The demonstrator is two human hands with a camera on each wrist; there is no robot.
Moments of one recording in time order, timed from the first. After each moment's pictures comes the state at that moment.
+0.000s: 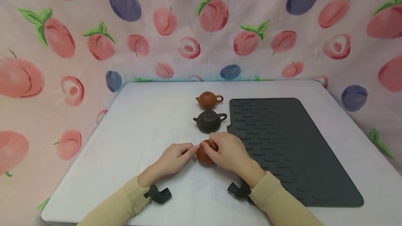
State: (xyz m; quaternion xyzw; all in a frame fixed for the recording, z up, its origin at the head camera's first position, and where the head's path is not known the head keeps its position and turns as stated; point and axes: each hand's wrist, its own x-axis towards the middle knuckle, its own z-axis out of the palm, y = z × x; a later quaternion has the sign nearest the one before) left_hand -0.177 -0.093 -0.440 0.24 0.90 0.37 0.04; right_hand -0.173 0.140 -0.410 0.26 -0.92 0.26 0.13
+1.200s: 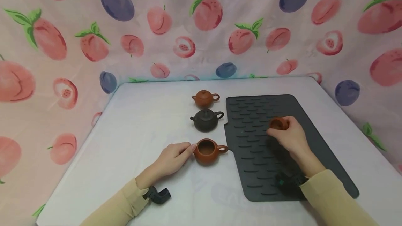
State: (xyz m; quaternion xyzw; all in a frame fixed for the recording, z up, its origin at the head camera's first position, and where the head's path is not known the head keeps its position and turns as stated) left_hand -0.174 -0.090 -0.438 0.24 0.90 0.35 0.03; right_hand -0.178 0.309 -0.401 -0.07 -0.88 0.46 0.06
